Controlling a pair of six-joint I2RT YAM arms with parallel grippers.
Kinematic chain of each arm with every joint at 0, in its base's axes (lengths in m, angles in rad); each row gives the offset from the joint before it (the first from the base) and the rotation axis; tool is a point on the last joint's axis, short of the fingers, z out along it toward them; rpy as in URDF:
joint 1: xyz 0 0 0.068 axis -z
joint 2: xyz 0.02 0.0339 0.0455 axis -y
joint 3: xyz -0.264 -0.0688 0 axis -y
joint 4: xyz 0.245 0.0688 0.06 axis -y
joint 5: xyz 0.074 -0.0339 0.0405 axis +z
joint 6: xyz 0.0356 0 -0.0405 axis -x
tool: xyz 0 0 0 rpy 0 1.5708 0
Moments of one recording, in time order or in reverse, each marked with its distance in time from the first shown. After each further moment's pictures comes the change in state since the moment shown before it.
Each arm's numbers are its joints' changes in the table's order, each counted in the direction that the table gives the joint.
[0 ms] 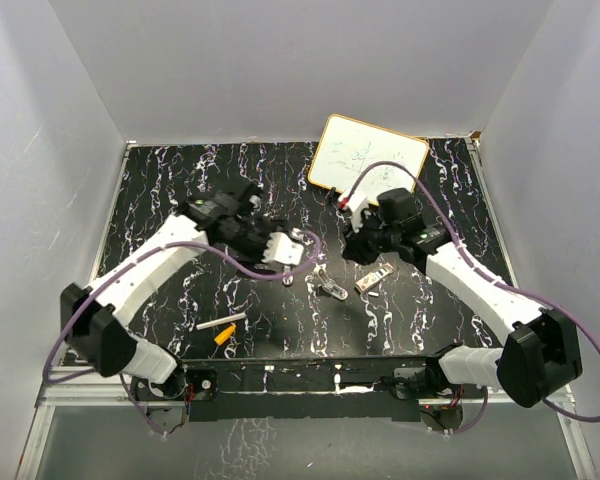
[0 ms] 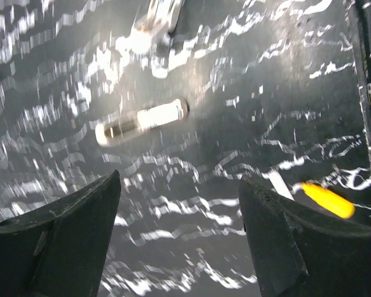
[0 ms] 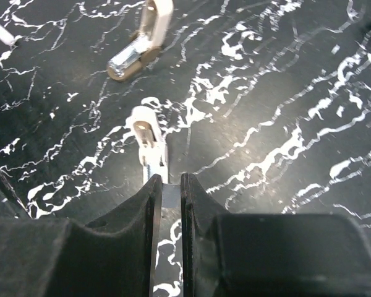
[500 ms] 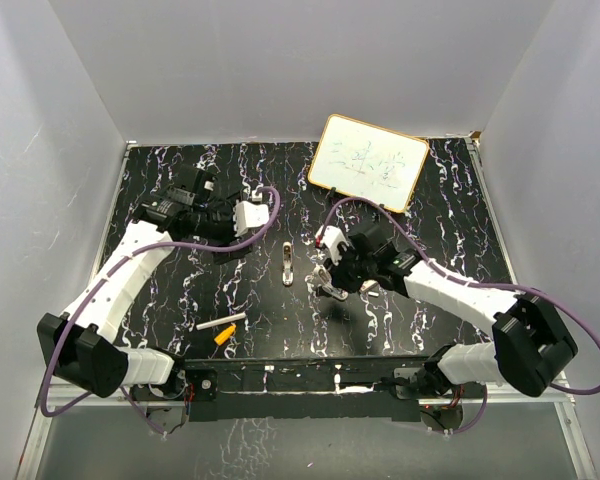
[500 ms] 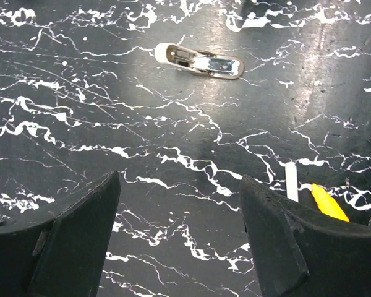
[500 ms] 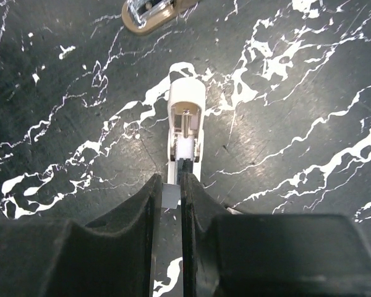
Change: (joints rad) left arm -0.303 0.170 -0.104 0.088 -0.002 0.242; right arm -0.241 -0.058 -0.166 0.154 -0.179 -0.027
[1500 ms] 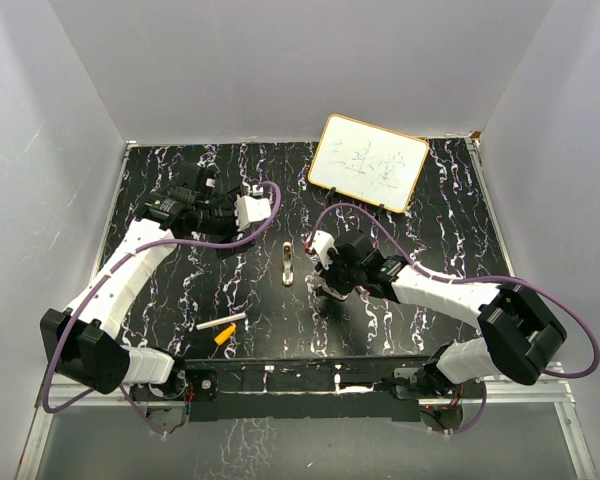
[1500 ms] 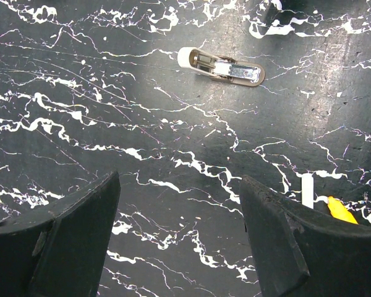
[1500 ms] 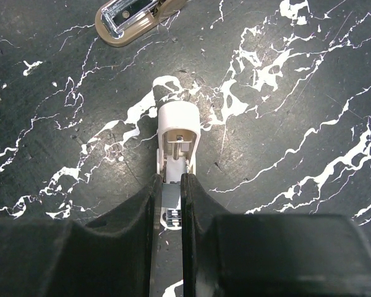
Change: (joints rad) left arm -0.013 -0.019 -0.004 0.089 0.029 0.052; right arm -0.103 -0.072 -0.052 0.143 -0.179 -0.037
